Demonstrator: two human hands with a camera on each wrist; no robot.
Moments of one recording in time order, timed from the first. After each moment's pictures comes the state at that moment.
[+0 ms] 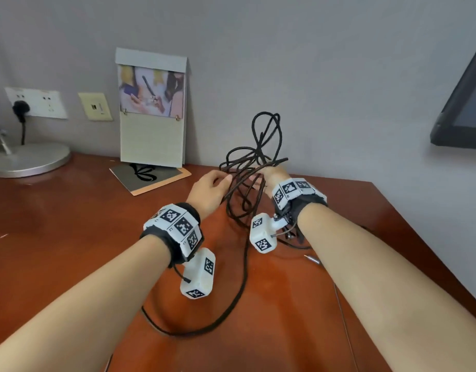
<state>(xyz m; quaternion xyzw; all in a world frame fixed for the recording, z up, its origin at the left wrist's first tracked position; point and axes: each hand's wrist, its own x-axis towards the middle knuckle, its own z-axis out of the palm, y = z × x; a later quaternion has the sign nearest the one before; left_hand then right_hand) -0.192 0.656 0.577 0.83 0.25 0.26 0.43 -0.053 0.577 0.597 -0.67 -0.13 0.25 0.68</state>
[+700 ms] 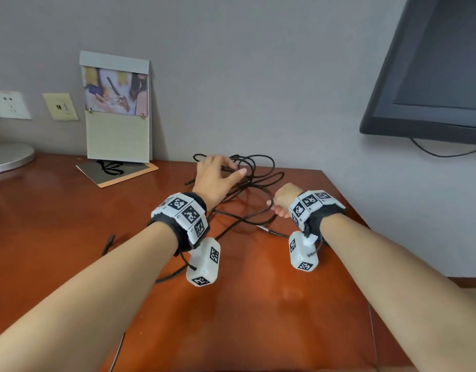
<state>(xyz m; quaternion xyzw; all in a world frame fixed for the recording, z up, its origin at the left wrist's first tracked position) -0.181 0.549 0.589 0.86 0.15 0.33 0.37 -0.047 0.414 0.578 -0.92 -0.17 0.23 0.26</state>
